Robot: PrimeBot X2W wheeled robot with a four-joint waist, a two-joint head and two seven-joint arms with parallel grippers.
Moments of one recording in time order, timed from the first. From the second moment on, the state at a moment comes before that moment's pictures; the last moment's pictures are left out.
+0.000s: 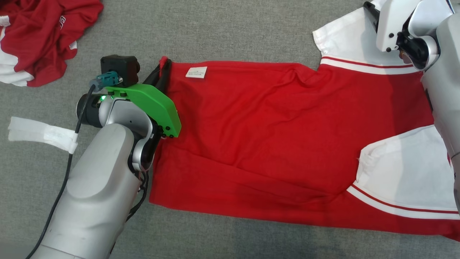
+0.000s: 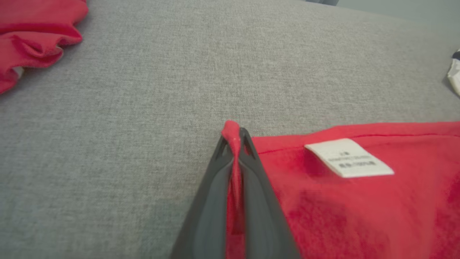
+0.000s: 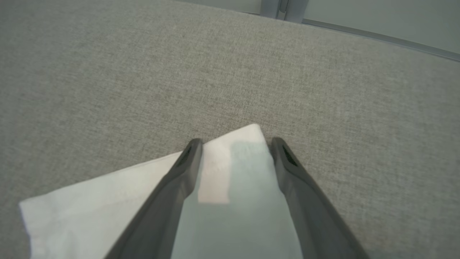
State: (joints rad) left arm -0.74 0.18 -0.50 0.48 -0.62 0.05 0.11; right arm -1.17 -0.30 0.27 0.90 0.36 0.13 0.47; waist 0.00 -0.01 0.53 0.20
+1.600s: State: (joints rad) left arm -0.35 0.35 -0.40 0.24 -0.71 0.15 0.00; right arm -0.45 -0.48 0.35 0.23 0.72 0.13 0.07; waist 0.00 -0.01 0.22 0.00
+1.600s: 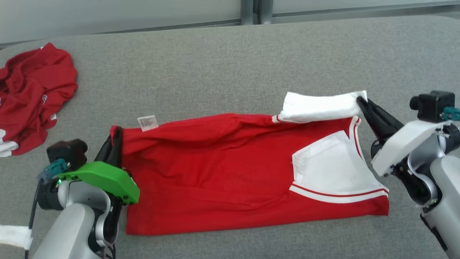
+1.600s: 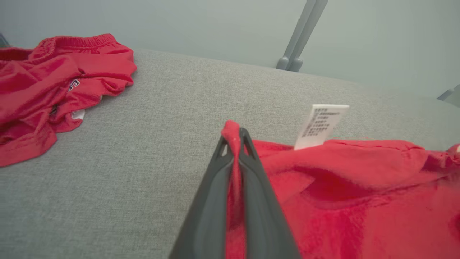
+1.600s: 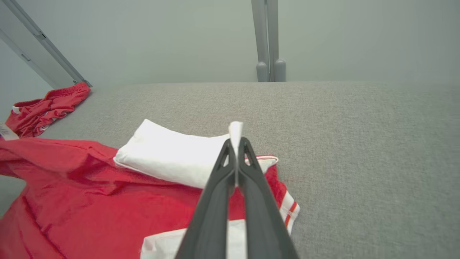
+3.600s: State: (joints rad) left arm -0.03 0.33 -0.38 -0.03 -0.70 0.32 -0.16; right arm -0.07 -0.30 0.04 0.12 0.52 0.13 0.17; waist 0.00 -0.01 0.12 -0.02
